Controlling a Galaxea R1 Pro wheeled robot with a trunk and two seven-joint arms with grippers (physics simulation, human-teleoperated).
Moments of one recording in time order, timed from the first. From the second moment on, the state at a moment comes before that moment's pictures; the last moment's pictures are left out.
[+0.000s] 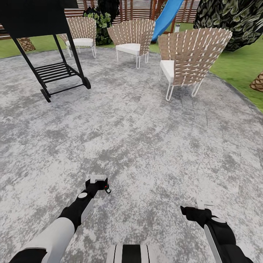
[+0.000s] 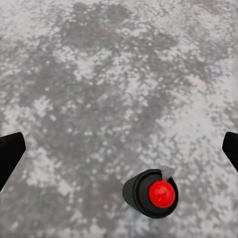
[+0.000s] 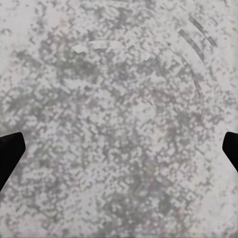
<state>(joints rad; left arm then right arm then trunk) -0.75 -0.05 0.00 -0.45 0.00 -0.10 0.00 -0.18 -0.05 -0.12 -1.48 -0.02 0.72 0.01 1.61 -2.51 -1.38</state>
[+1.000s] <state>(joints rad) -0.74 -0.05 0.00 -0.45 0.01 -0.10 0.00 -0.18 -0.05 -0.12 -1.48 -0.02 0.72 0.01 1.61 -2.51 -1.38</state>
